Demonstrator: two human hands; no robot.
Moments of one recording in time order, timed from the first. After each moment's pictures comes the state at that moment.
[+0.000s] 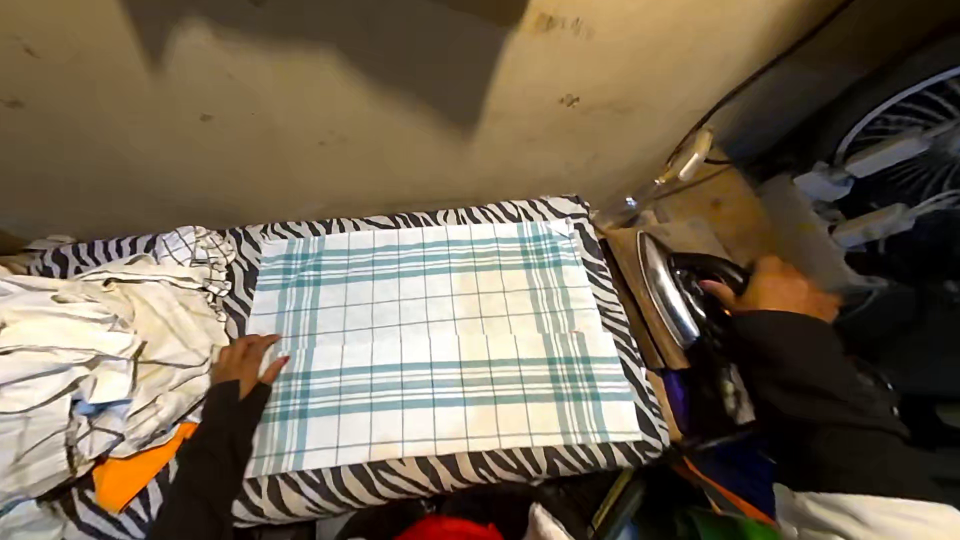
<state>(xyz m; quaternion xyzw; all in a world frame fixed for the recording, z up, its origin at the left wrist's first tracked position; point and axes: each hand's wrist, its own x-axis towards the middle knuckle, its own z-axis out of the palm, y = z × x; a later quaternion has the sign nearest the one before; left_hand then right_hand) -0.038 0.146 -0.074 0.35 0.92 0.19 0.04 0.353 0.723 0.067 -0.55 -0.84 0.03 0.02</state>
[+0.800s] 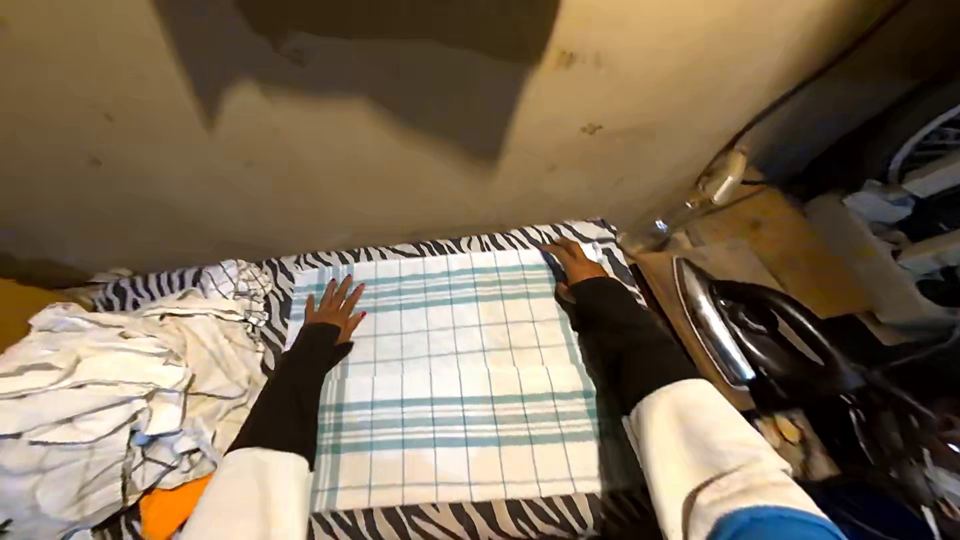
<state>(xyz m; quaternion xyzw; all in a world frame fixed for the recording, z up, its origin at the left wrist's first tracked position) -0.121 0.274 -0.077 0.43 0.90 0.07 0.06 0.145 0.691 -0.035 -0.29 -0.94 0.19 0.01</state>
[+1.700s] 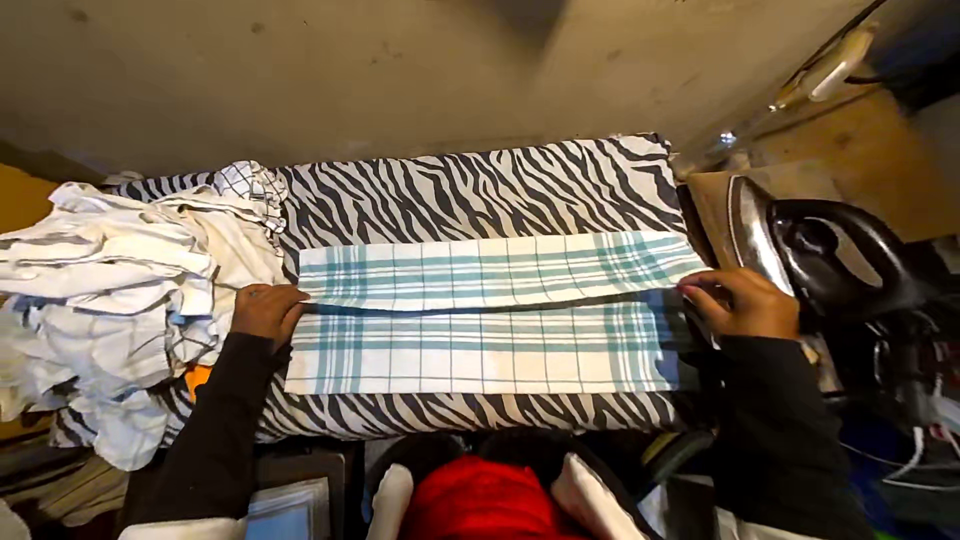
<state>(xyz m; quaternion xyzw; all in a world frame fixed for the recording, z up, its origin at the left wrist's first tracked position) -0.048 0.103 -0.045 0.47 0.86 0.17 -0.02 0.356 0.624 -0.011 -0.28 -0.92 0.19 0.18</state>
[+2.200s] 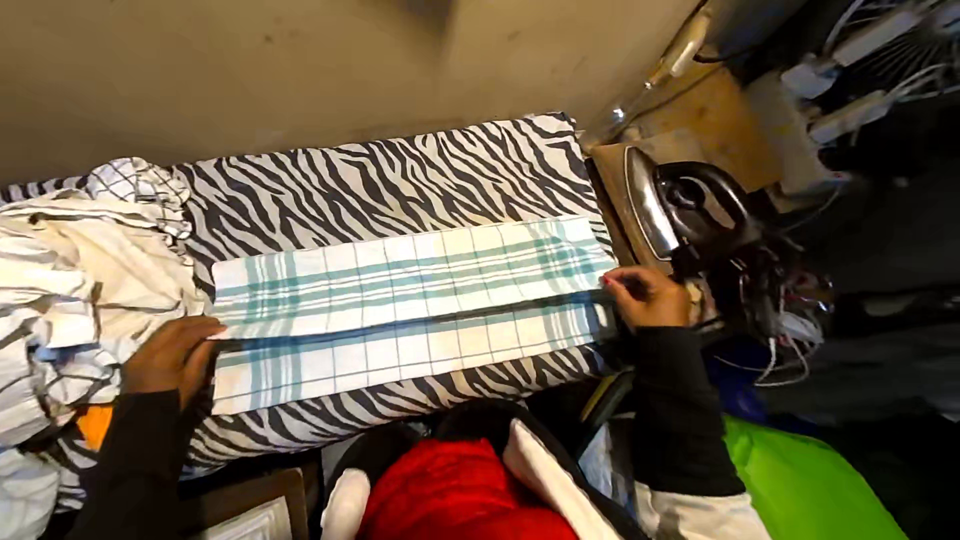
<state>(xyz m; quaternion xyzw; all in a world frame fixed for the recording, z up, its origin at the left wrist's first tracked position) -0.028 0.071 -0.058 0.45 0.86 0.24 0.00 0.388 0.578 -0.016 -0.43 -0.85 0.26 0.16</state>
